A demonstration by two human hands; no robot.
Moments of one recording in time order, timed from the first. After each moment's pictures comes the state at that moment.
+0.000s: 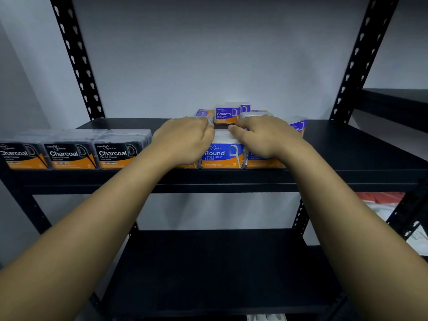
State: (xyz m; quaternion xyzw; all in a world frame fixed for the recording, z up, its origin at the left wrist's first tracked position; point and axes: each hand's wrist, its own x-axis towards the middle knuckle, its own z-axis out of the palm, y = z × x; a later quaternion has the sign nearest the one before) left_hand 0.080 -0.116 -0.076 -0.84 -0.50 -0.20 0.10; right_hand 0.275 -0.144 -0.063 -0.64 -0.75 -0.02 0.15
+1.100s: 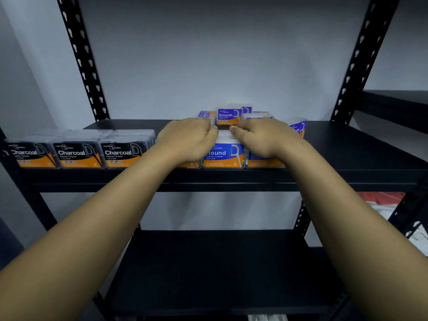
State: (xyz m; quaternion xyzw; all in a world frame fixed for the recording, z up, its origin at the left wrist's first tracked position) left_hand 0.085 -0.121 -0.070 -0.83 -0.53 -0.17 0.06; right_hand 0.273 -0.147 -0.060 -0.65 -0.75 -0.01 0.13
